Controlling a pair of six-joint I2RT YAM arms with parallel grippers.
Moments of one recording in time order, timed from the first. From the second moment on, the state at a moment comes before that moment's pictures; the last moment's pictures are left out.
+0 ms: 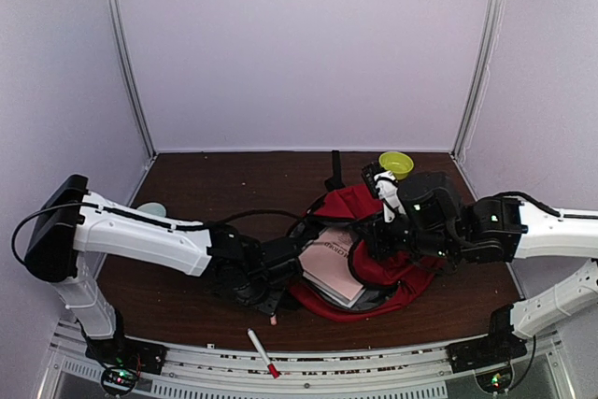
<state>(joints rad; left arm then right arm) -1.25 1.74 1.12 -0.72 -0.22 -0.83 1.16 1.16 0.96 -0.38 0.37 0.48</state>
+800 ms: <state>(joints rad) -0.90 1.43 1.14 -0.45 0.01 -0.20 1.24 1.23 0.96 -0.42 0.16 0.47</state>
